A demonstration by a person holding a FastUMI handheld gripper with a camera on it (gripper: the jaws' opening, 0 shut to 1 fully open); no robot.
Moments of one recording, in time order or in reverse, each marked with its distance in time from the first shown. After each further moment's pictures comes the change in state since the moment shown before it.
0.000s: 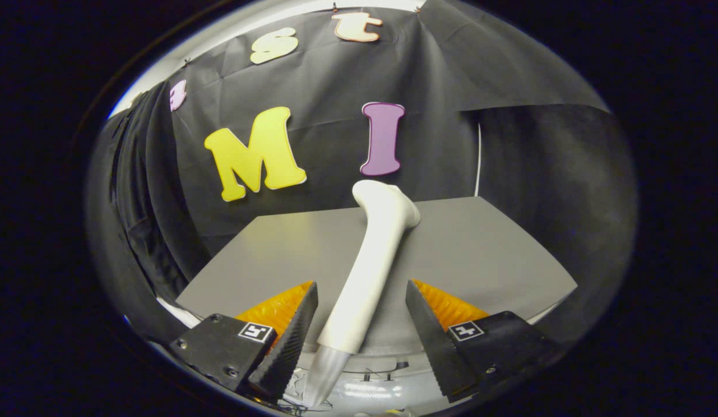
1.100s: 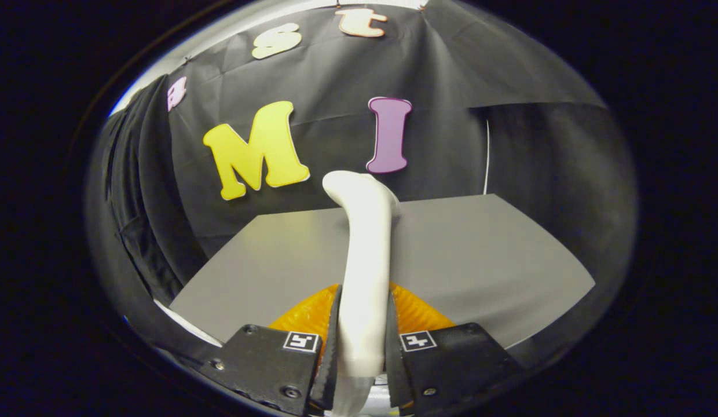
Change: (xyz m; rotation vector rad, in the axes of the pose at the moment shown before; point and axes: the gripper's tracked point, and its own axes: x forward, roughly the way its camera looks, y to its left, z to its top) arm 0.017 0.020 -0.005 -0.007 -0.023 -0.005
